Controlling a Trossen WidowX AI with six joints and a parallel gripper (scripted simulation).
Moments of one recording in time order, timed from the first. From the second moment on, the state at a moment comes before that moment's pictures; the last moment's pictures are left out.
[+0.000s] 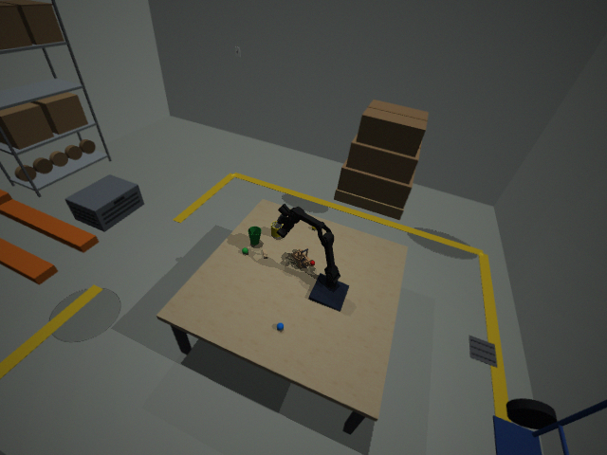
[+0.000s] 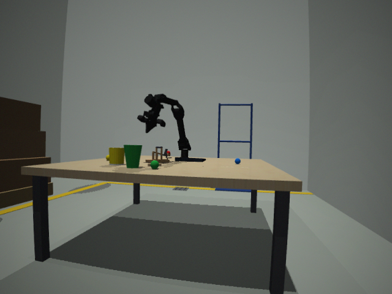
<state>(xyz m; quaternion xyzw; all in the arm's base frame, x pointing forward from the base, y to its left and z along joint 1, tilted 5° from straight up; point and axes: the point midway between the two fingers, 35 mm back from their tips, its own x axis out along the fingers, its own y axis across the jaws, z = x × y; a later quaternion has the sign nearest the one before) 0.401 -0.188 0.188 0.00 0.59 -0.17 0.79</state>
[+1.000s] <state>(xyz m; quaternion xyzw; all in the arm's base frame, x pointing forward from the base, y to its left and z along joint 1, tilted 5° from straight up) 0.284 -0.073 0.125 -0.29 0.78 0.06 0.55</state>
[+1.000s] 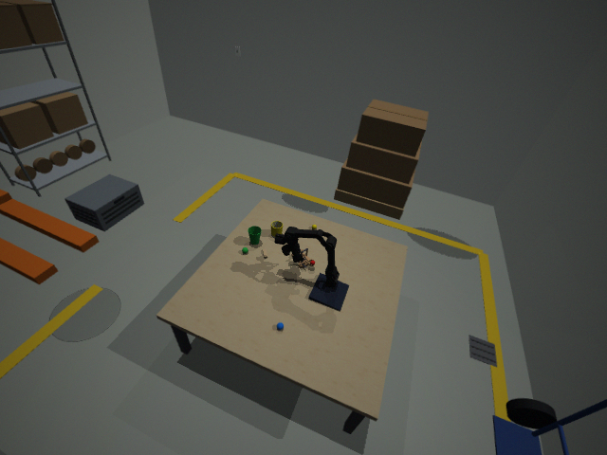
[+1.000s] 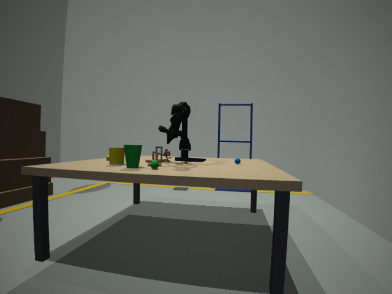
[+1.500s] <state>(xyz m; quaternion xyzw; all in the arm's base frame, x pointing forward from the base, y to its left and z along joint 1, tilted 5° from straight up) 0.219 -0.051 0.119 -0.42 0.81 0.18 0.37</state>
